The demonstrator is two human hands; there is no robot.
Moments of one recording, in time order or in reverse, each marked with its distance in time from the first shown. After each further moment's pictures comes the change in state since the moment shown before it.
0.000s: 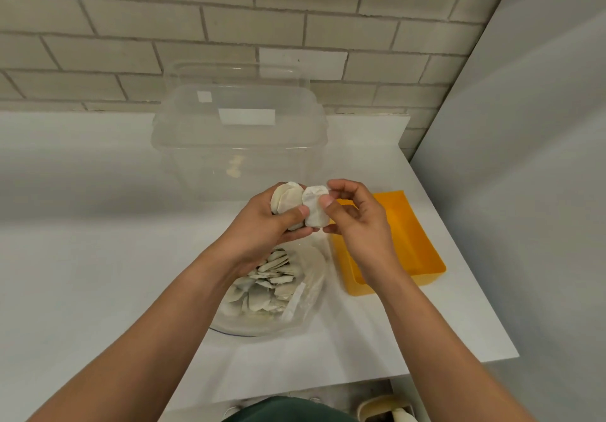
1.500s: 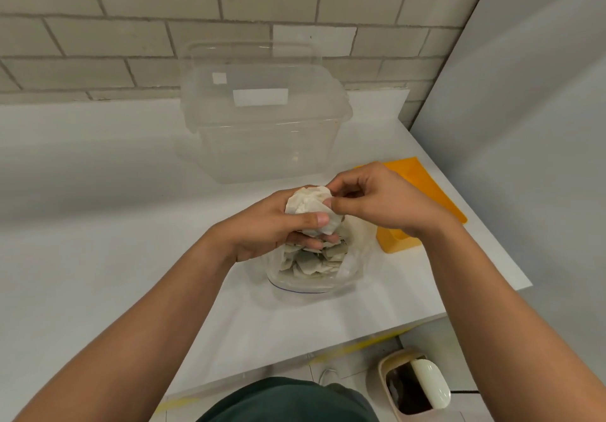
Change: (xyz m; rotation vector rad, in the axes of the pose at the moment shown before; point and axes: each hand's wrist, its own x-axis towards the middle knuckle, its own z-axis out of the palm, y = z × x) left_hand -0.047 0.005 -0.089 0.116 -0.539 -0.114; right_hand -0.040 -0.059 0.058 -0.605 -0.409 0.026
